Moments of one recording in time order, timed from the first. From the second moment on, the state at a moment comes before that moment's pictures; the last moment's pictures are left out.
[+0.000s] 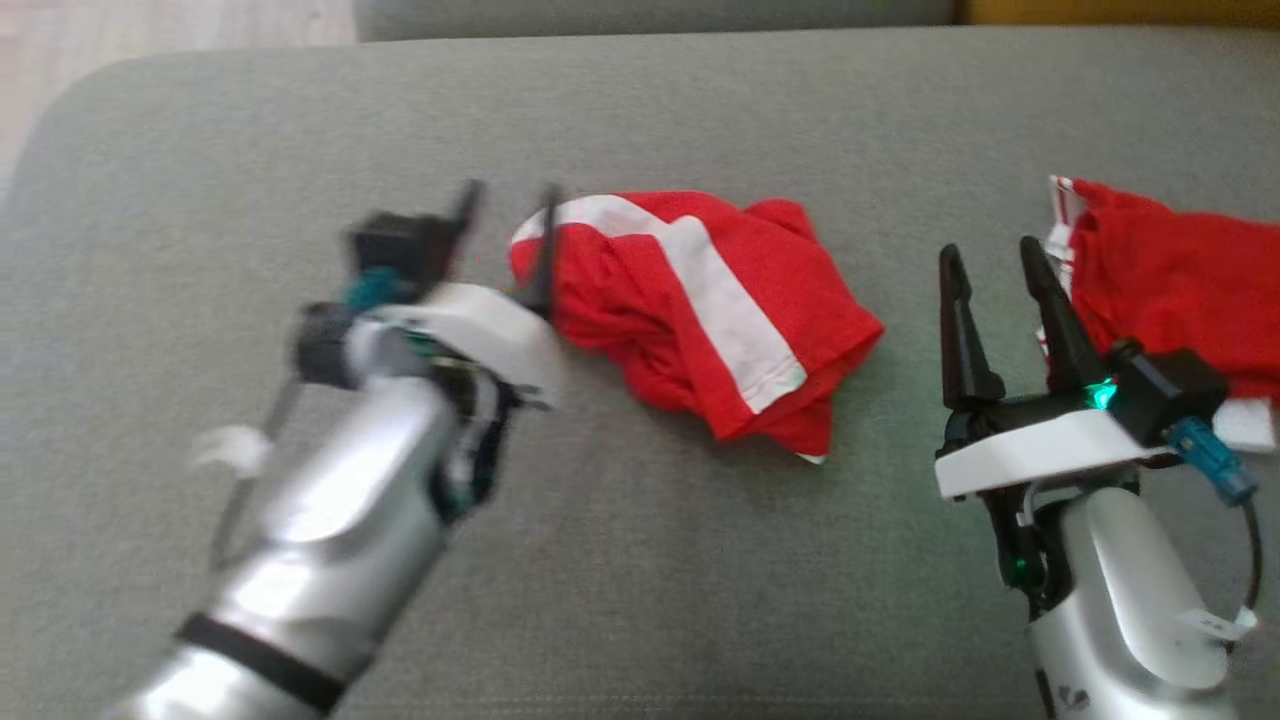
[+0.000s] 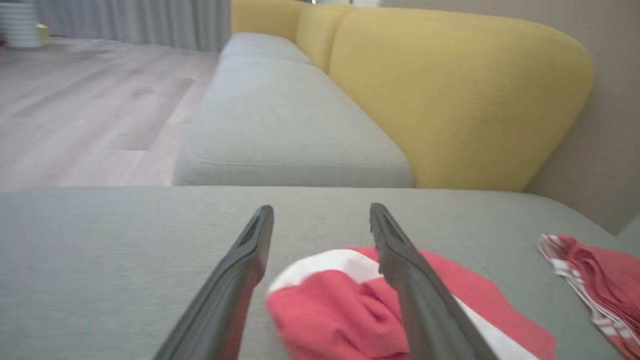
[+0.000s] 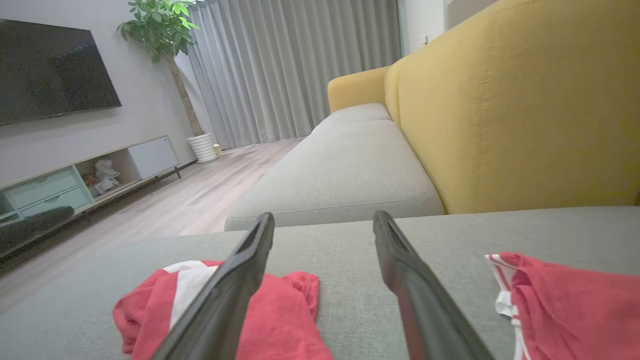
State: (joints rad) left arm -0.69 0.14 -0.81 0.54 -0.73 0.28 -0.25; right arm -0.27 -0.05 0.10 0.28 0.24 0.13 -0.21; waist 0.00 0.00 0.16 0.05
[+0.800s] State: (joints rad) left arm -0.21 0.11 -0.28 0.27 -0.43 0.09 -0.25; right arm -0.21 -0.05 0.23 0.33 0.19 0.13 -0.08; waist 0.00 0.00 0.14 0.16
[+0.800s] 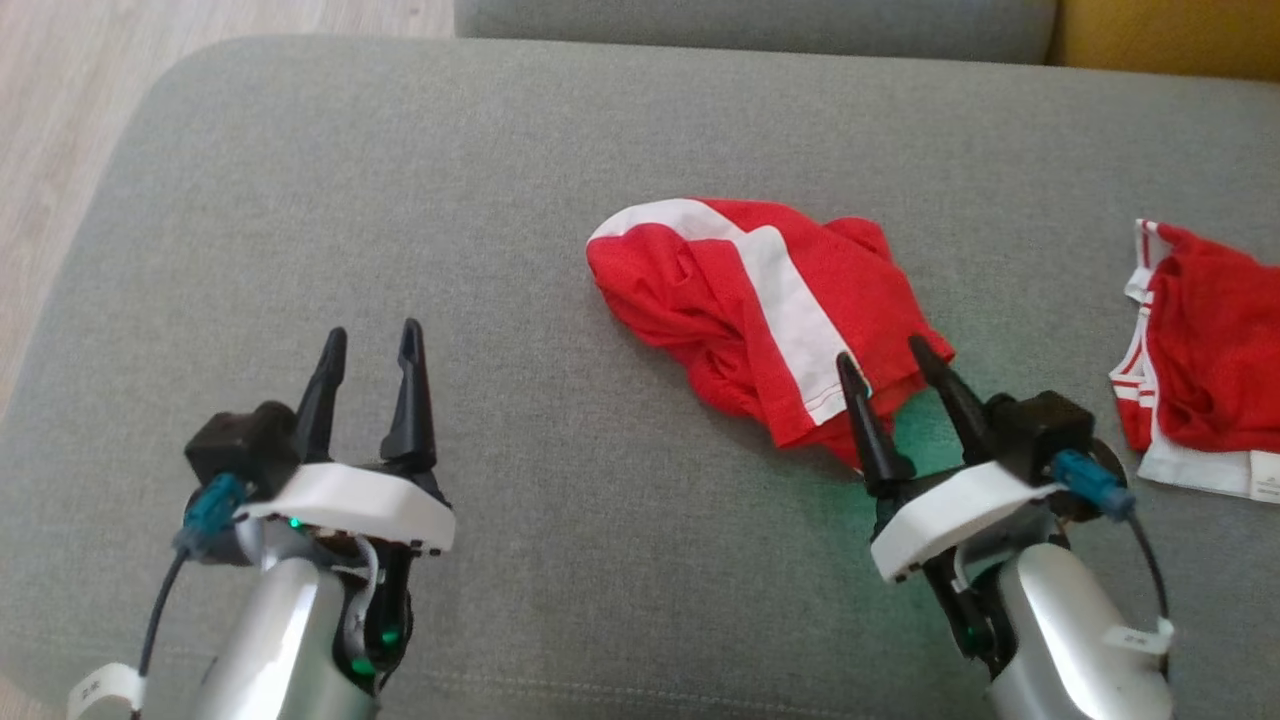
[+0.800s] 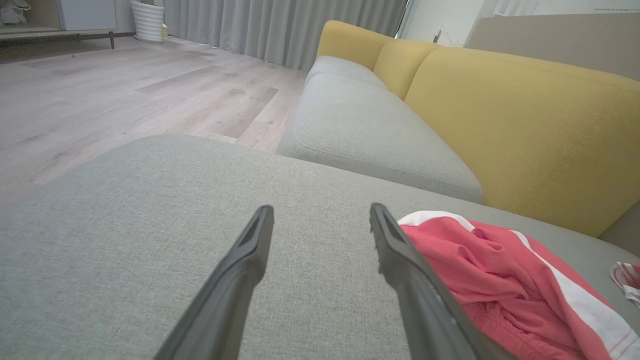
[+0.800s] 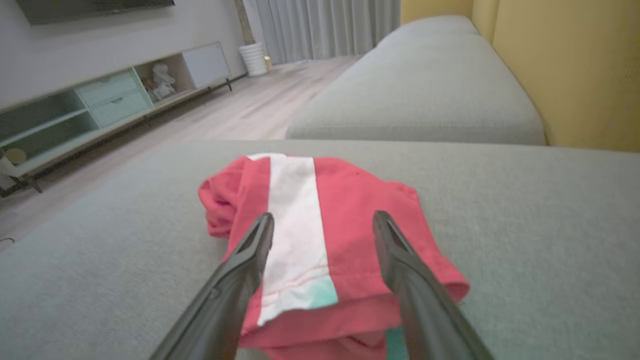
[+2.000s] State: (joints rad) left arm -0.23 0.04 -0.15 0.38 -0.34 -0.02 -0.25; right arm -0.16 -0.25 0.30 0.24 0.11 0.13 -0.02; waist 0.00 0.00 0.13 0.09
